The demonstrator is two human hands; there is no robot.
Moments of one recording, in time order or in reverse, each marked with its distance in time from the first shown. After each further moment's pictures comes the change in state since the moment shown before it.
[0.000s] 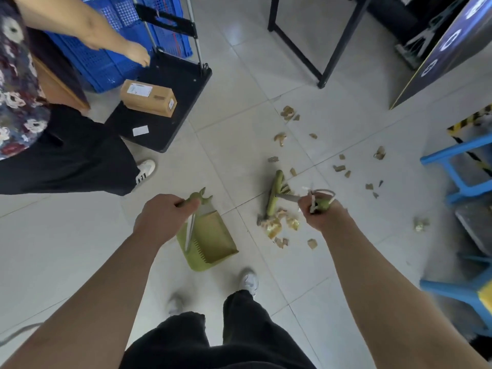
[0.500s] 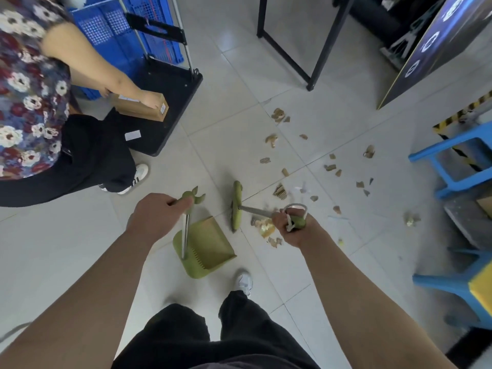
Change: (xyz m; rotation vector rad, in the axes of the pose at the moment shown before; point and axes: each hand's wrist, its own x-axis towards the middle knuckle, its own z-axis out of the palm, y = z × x) left_hand -0.018 0.012 0.009 0.011 -0.001 -0.019; right_hand 0.004 0.031 -0.044 -0.161 -0.060 0.137
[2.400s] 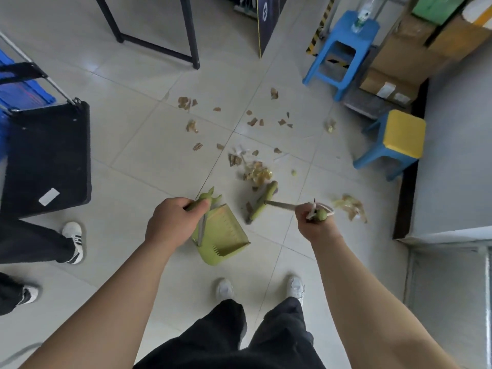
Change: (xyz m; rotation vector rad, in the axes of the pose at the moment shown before) left_hand -0.067 0.001 0.049 0.081 -0.261 0.531; right_hand -0.095 0.137 -0.168 0.740 0.111 -0.581
